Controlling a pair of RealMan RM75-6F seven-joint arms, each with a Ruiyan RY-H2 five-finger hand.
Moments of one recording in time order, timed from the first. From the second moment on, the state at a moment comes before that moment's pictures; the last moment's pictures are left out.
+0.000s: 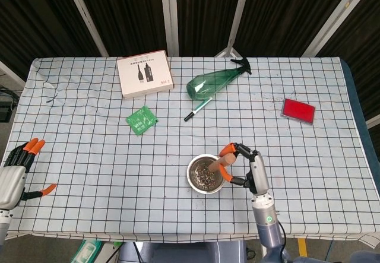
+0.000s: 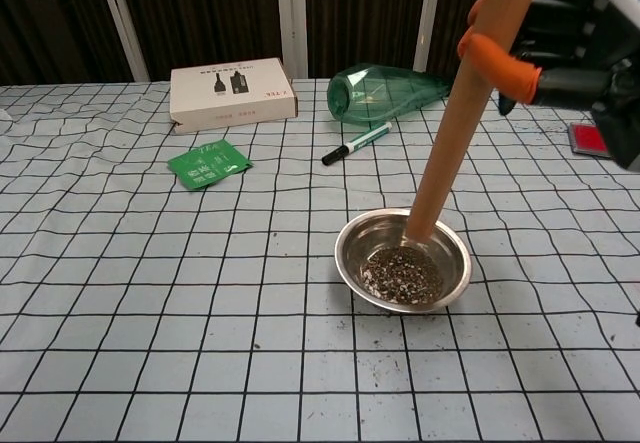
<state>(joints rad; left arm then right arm) -0.11 -1.10 -0.03 -1.67 1.48 1.42 -0.05 0.39 -1.77 0.20 -1.50 -1.67 1.62 0.51</state>
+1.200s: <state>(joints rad) -0.11 -1.11 -0.03 -1.67 1.48 1.43 -0.05 0.38 -1.43 0.24 -1.24 -1.60 1.53 -0.09</state>
